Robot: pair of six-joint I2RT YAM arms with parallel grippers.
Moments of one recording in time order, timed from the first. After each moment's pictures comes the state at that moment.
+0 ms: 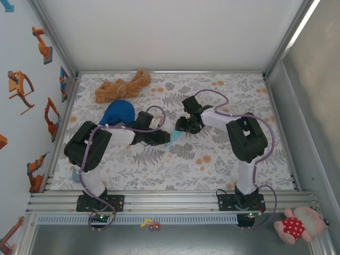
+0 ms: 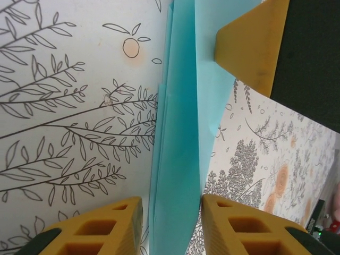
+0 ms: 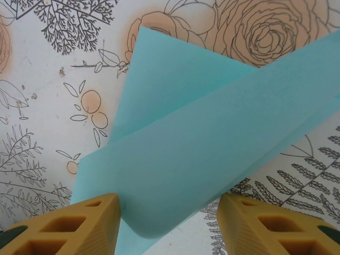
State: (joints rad) left arm -0.63 1.82 0.85 0.04 0.55 -0.63; right arm 0.55 1.97 1.26 -0.48 -0.20 0.60
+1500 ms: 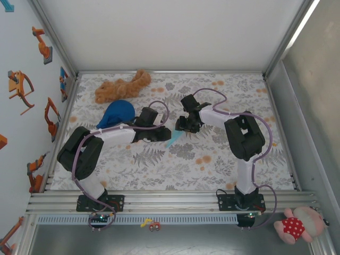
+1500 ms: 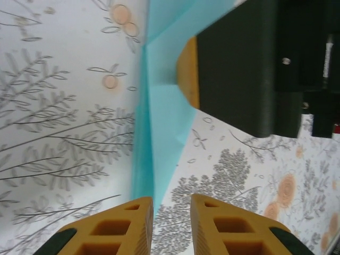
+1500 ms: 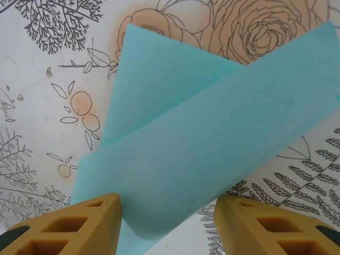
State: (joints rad) left arm -0.70 1.71 0.93 -0.13 0.37 -0.59; right arm 0.55 2.02 1.33 -0.57 -0.19 0.59
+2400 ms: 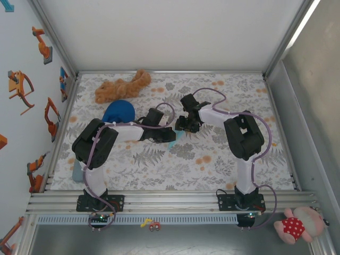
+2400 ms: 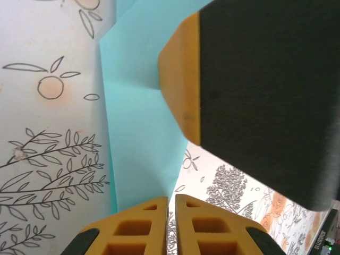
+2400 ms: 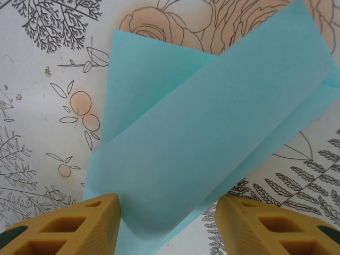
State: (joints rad) left arm -0.71 1.89 1.00 -0.05 0.48 -0.64; right arm 0.55 2.03 1.35 -0.60 -0.20 0.59
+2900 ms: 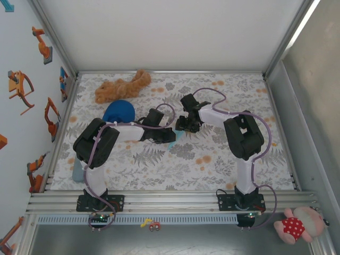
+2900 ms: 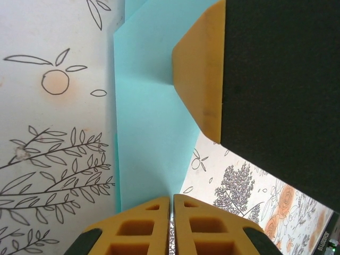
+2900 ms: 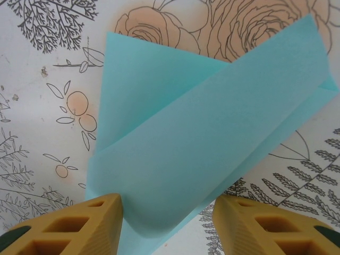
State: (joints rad) left arm -0.71 1.91 1.00 -0.05 0.48 -0.64; right arm 0.55 2.03 1.36 -0.60 -0.20 0.59
